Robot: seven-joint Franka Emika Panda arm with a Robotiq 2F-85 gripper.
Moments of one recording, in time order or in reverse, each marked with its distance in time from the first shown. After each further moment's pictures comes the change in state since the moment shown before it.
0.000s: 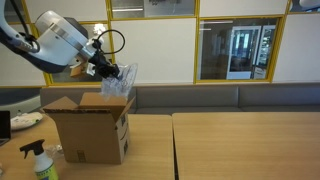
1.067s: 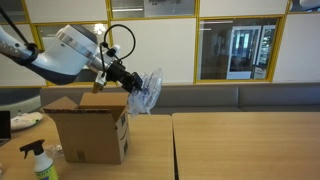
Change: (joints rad) arm 0.440 0.120 -0.570 -0.159 -0.002 -0.253 0.031
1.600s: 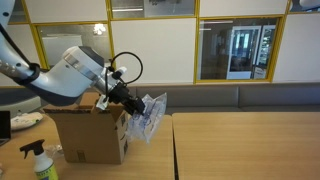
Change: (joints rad) arm -0.102 -0.002 0.085 -0.146 0.046 0.087 0.013
